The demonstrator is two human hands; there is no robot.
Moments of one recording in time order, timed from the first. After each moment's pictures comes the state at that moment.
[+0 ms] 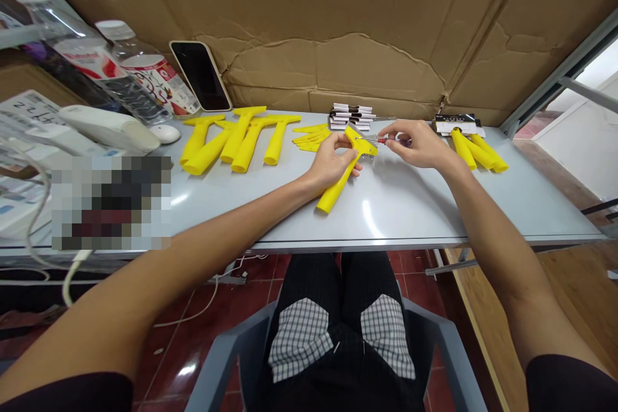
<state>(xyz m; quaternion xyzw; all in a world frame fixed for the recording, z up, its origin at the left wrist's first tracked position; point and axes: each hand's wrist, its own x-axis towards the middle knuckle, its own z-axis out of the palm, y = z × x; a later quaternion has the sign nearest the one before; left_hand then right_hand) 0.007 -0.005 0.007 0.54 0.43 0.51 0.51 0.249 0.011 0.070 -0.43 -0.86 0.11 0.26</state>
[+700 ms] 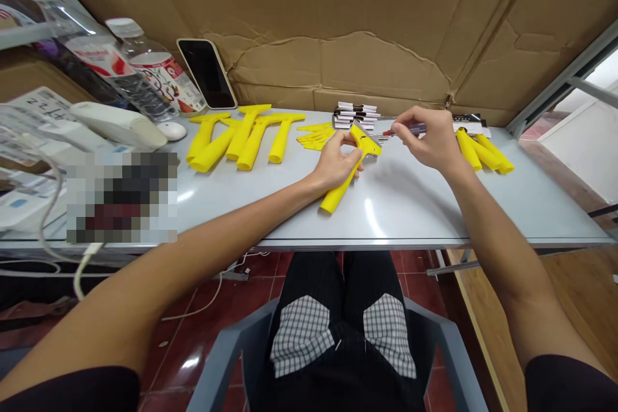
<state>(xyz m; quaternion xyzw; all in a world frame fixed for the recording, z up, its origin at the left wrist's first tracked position) 0.006 -0.012 0.013 0.57 0.43 0.50 0.49 0.234 -0.006 0.076 -0.46 -0.80 0.04 0.39</state>
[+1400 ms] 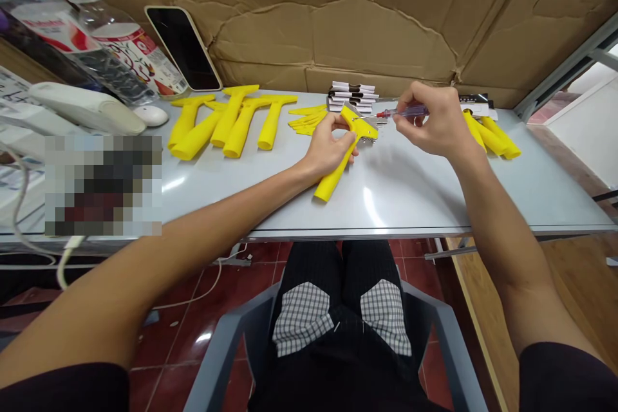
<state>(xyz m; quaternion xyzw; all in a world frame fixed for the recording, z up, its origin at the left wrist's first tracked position) 0.004 -0.006 0.004 0.55 0.43 0.52 0.49 0.245 -0.006 0.079 -0.45 -0.83 0.03 0.33</state>
